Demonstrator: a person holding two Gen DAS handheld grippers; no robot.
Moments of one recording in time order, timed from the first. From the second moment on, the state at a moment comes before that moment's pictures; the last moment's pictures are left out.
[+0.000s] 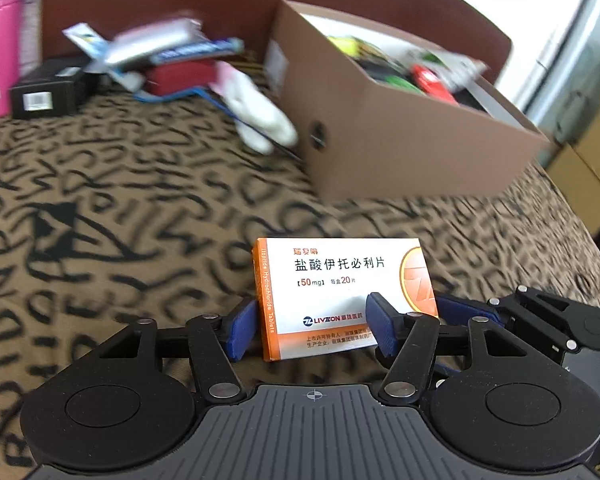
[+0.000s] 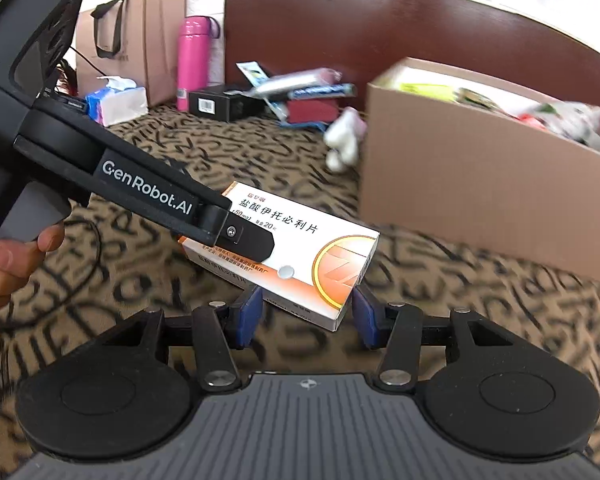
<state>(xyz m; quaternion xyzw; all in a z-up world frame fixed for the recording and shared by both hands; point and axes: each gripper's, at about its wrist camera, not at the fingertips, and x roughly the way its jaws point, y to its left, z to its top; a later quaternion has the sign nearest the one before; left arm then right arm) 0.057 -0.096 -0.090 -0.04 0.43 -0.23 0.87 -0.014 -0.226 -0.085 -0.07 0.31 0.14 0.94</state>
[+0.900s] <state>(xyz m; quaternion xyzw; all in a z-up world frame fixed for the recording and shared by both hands) 0.053 -0.134 -0.096 0.01 0.44 -0.26 0.86 -0.020 -0.253 -0.102 -0.02 0.31 0.14 0.94</state>
